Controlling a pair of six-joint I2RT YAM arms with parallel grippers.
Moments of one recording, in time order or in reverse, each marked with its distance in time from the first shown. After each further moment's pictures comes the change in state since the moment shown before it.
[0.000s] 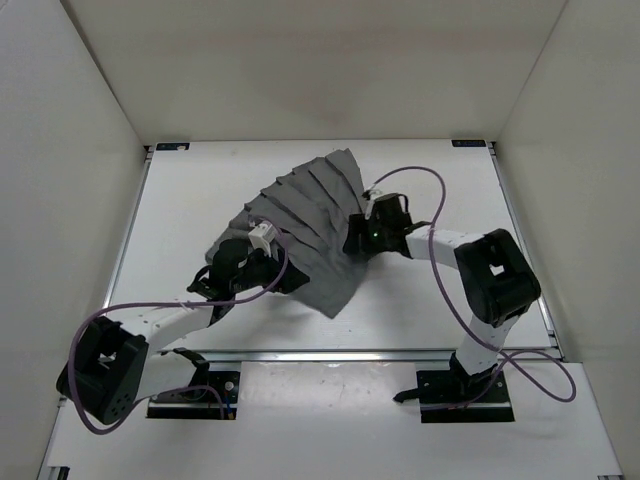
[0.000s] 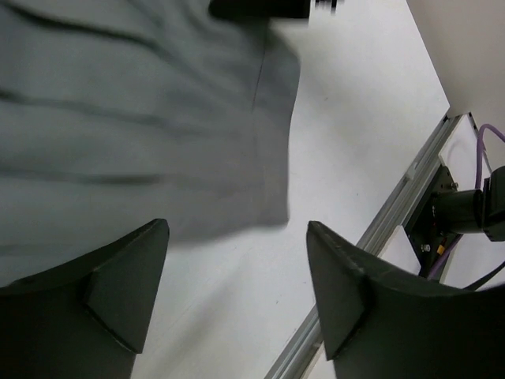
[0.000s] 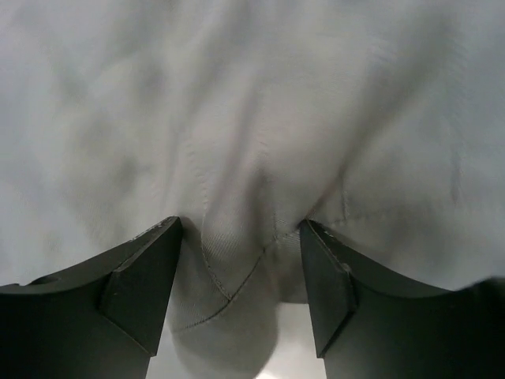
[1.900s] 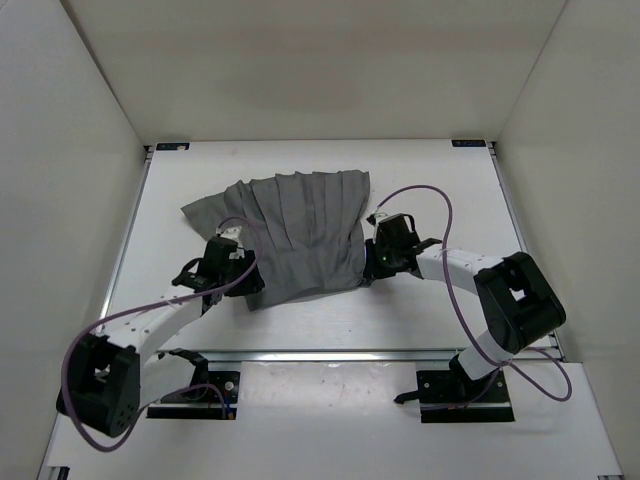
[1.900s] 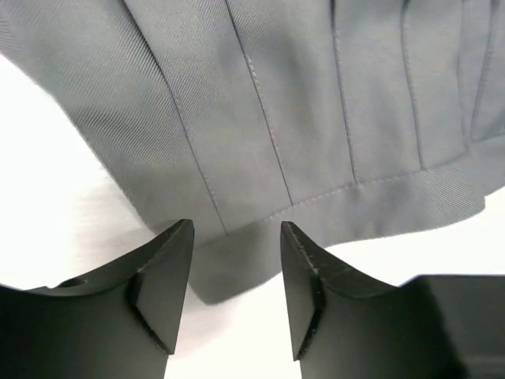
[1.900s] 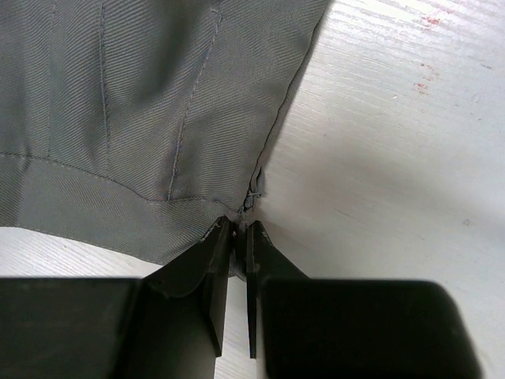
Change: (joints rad) left arm 0.141 -0.054 0.107 -0.622 -0.410 0.032; right arm 0.116 -0.207 -0.206 -0.139 0.088 -0.020
